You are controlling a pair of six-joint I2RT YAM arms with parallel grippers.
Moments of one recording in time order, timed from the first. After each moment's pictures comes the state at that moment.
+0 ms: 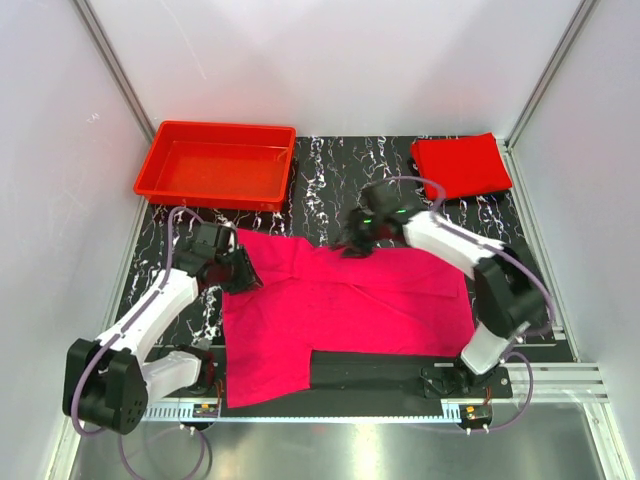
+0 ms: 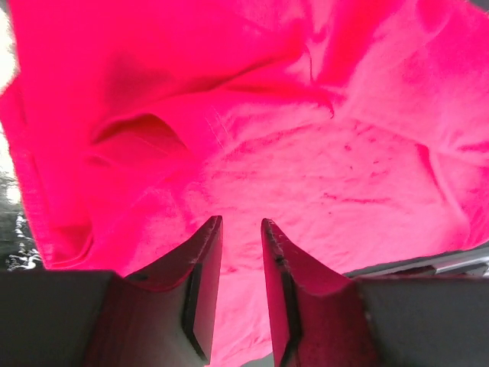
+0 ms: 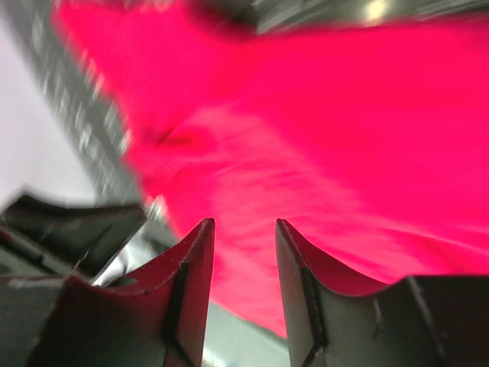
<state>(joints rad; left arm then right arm) -0.26 1.09 0.69 -0.65 0.21 -0.63 0.63 1.74 1.22 -0.39 -0.35 0.97</state>
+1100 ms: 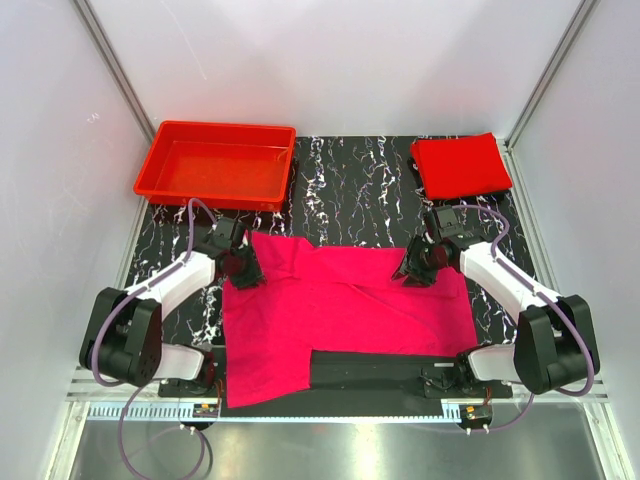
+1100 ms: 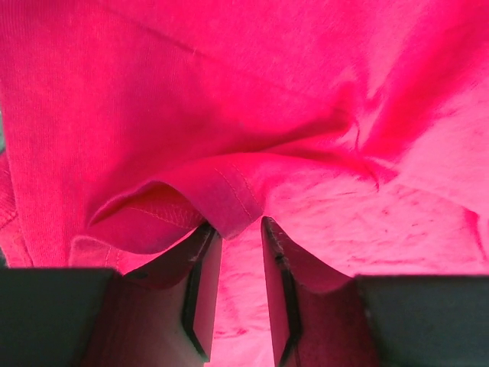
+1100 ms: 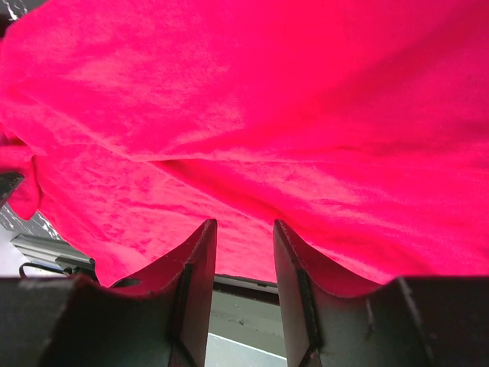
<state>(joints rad) -0.30 1.35 0.70 -0.48 0.12 -0.67 0.29 1.33 0.83 -0.65 -0.25 0.74</state>
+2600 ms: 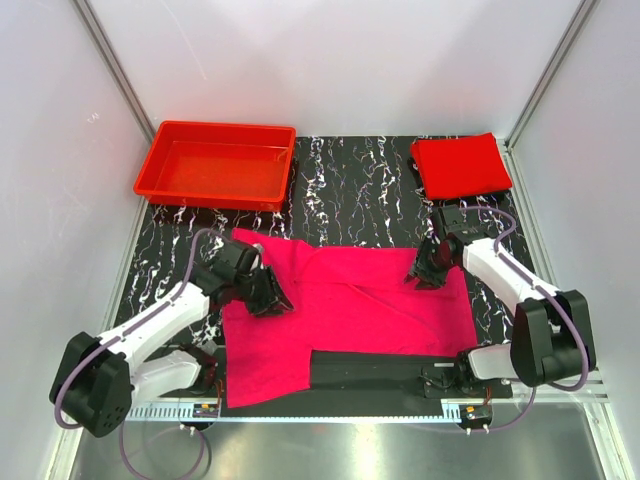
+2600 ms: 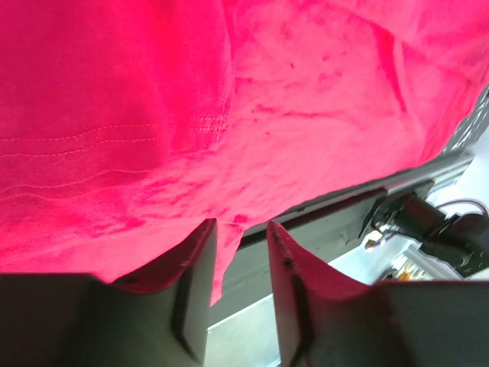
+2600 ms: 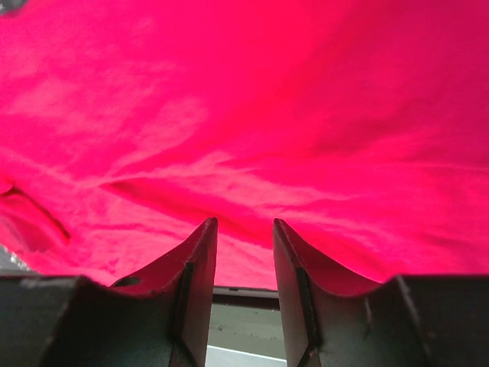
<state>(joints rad) -0.53 1.07 0.58 -0.54 0.35 -0.91 0.23 1.35 0.84 -0.72 -0.17 0.69</state>
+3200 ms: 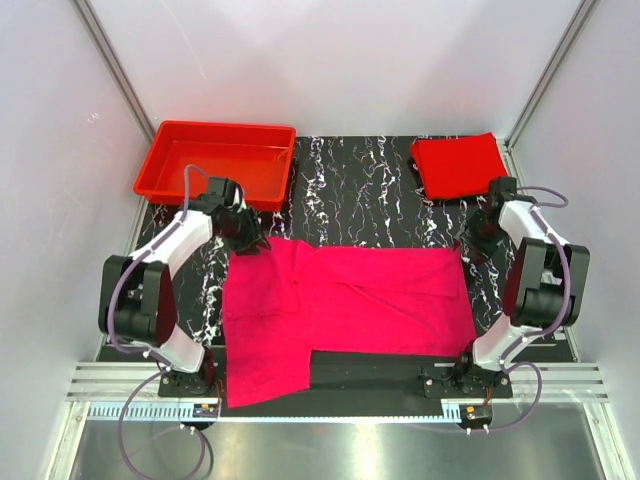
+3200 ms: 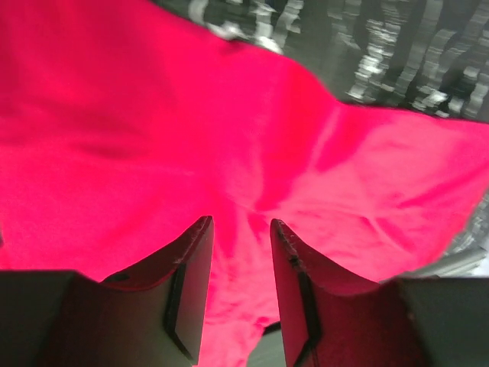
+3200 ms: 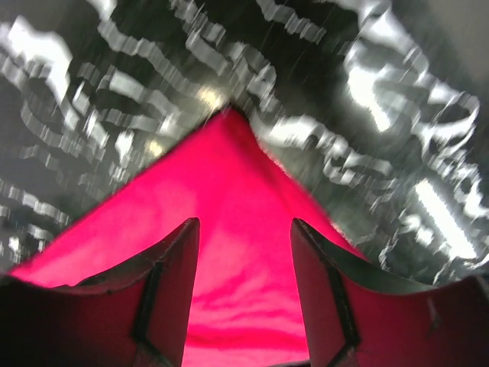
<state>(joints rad) -0.20 1.53 1.07 -0.63 0.32 -0.57 -0.18 1.65 1.12 -0.76 -0.03 0.53</state>
